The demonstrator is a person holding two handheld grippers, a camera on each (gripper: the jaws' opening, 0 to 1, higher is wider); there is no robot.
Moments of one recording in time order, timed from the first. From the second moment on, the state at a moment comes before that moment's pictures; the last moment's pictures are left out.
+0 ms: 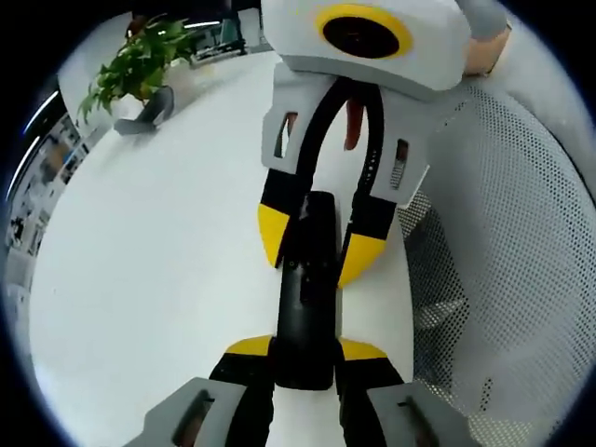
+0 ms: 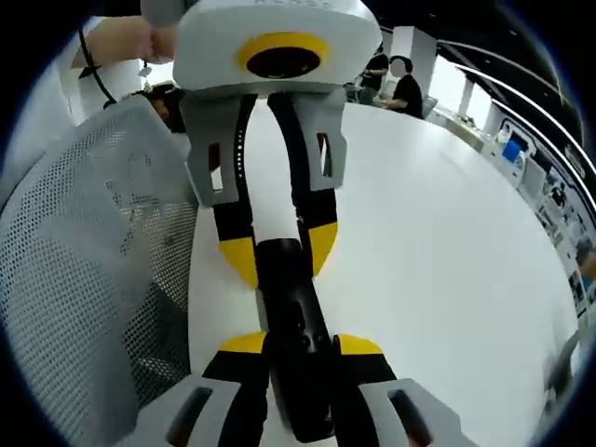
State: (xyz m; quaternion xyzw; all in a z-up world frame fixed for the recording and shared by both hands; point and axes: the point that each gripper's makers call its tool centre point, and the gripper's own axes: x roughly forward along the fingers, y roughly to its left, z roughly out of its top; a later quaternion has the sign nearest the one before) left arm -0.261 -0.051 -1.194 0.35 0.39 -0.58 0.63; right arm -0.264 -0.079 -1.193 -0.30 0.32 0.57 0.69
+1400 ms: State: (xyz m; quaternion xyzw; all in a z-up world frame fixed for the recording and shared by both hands) left arm -0.238 -0.014 -1.086 0.05 0.24 -0.36 0.90; right arm -0.262 -0.097 -1.193 -0.24 0.35 0.54 0.73
